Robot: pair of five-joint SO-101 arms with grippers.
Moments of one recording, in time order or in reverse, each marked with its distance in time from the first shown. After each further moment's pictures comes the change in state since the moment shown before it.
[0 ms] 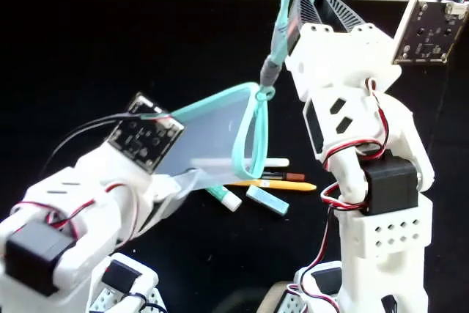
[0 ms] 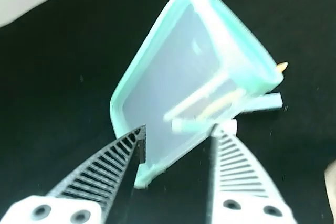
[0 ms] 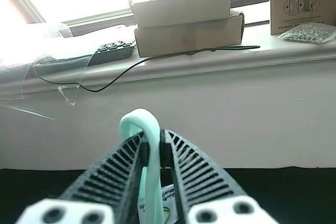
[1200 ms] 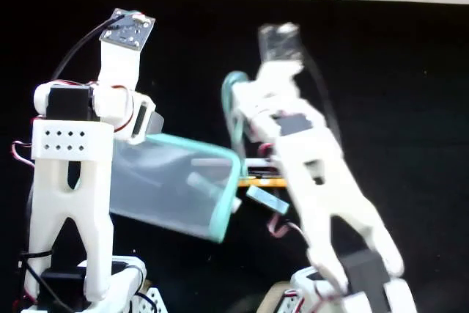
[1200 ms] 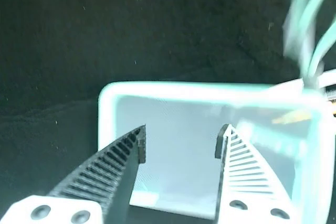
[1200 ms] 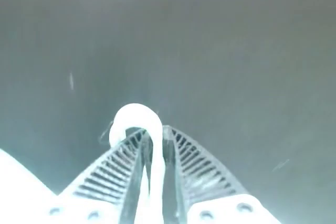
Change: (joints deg) left arm -24.8 33.9 -7.2 -5.5 -1.1; right arm -4.8 22.9 26.1 -13.5 0.0
